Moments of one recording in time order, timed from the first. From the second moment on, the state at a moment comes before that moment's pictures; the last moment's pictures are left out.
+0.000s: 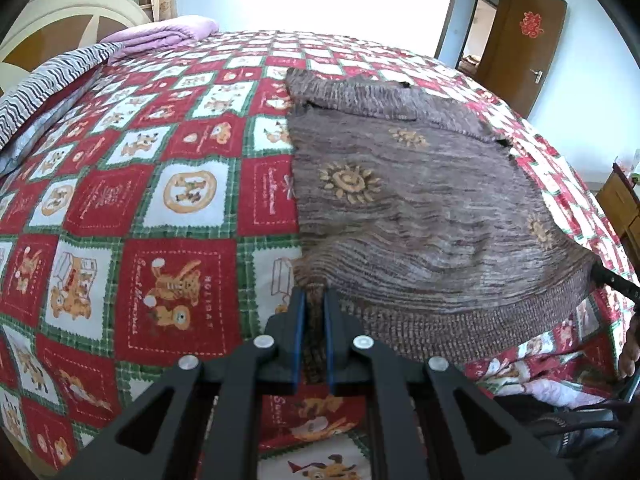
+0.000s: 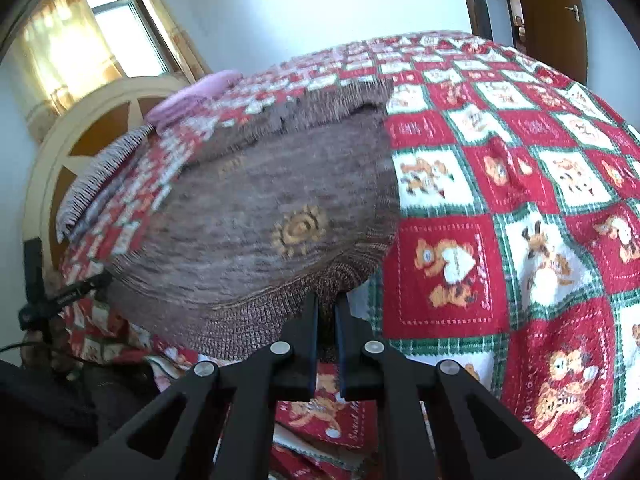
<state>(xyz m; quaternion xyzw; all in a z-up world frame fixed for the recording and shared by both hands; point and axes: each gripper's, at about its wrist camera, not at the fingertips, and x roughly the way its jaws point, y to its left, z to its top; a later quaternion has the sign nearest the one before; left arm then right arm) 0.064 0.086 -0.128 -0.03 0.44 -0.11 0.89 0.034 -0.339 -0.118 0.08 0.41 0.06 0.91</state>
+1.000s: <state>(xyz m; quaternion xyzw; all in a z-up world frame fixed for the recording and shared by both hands) 0.164 0.094 -0.044 -0.09 0.37 -0.13 0.92 0.105 -0.337 -0.011 0.11 0.27 0.08 0.95</state>
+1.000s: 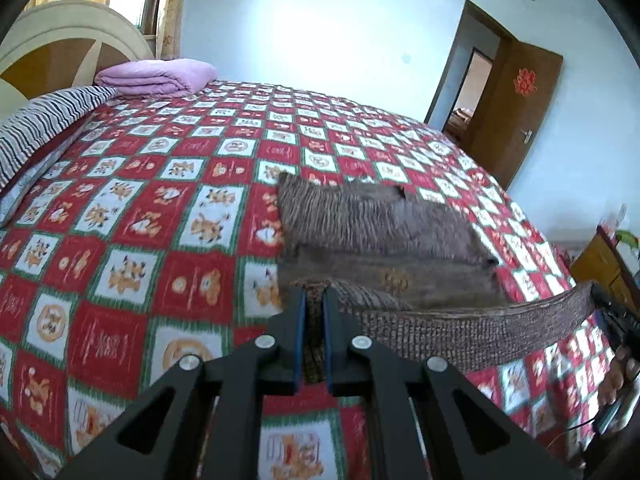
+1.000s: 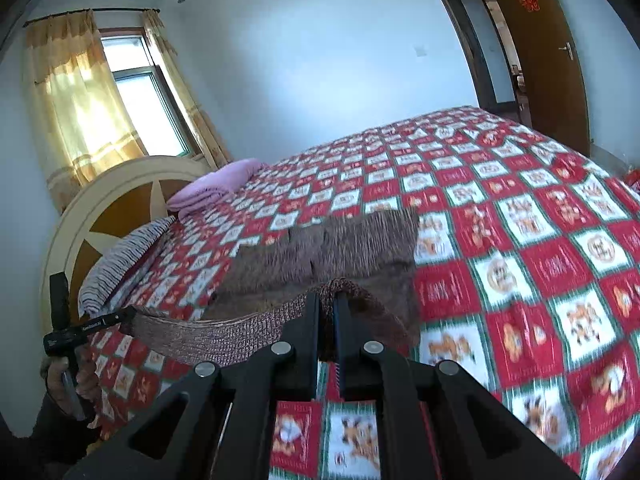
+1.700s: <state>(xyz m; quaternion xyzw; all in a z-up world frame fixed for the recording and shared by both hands) 0.290 0.068 -0.018 -0.06 0.35 -0.11 0.93 0.244 -0.349 0.017 0.10 0.28 0.05 0.95</state>
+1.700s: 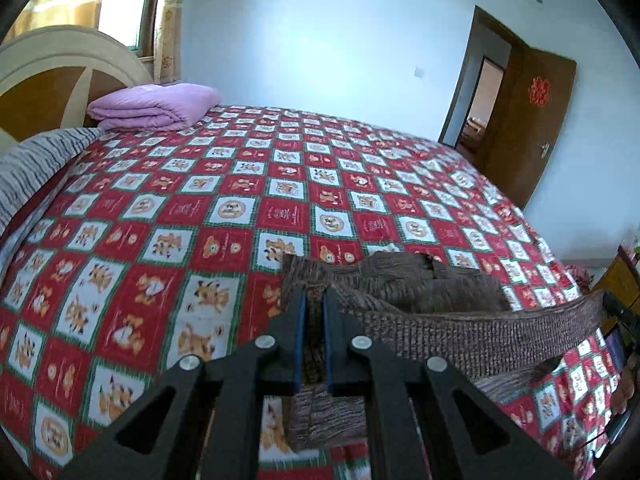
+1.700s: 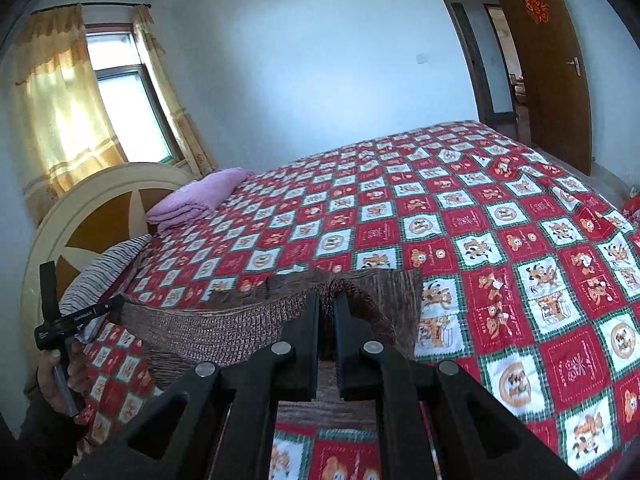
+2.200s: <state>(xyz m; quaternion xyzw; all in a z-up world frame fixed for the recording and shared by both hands) 0.369 0.035 -0.086 0.00 0.41 -0.08 0.91 0.343 -0.373 -0.056 0.10 0.37 0.01 0.92</state>
